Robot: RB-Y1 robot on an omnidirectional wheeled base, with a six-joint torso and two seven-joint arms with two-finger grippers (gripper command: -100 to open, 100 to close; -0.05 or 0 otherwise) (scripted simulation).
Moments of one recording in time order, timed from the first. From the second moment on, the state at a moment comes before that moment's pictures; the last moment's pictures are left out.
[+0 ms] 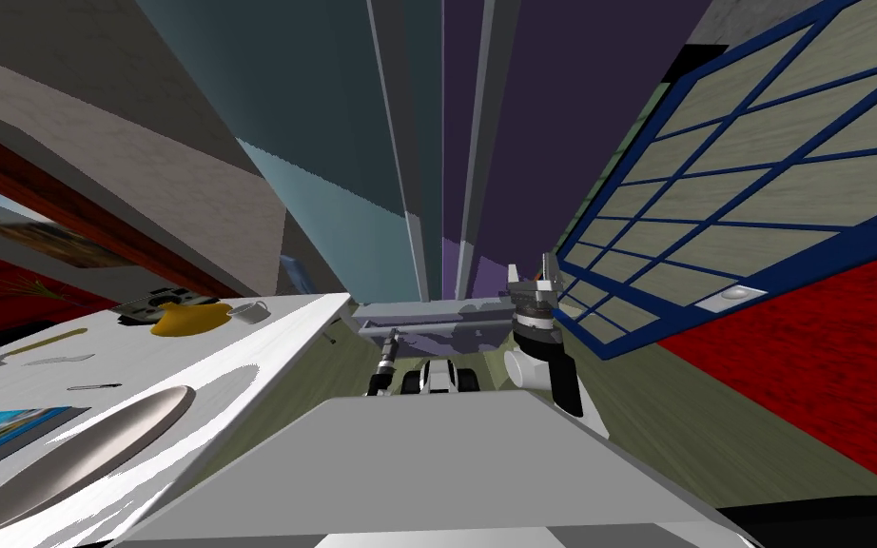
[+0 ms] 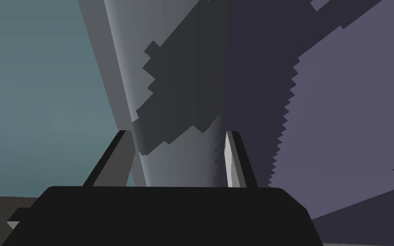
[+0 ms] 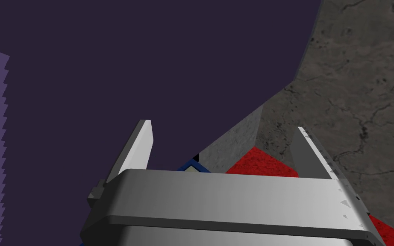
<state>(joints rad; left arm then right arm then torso) 0.05 0.08 -0.04 -0.66 0.05 -1.01 0.02 0.46 -0.03 0.04 -2.38 -0.03 -0.48 -0.12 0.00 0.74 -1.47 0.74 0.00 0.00</state>
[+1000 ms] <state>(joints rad) 0.02 0.09 -0.04 -0.67 0.05 -0.96 0.04 0.46 -0.03 0.04 -2.38 -0.03 -0.48 -0.12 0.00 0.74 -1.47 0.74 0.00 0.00</state>
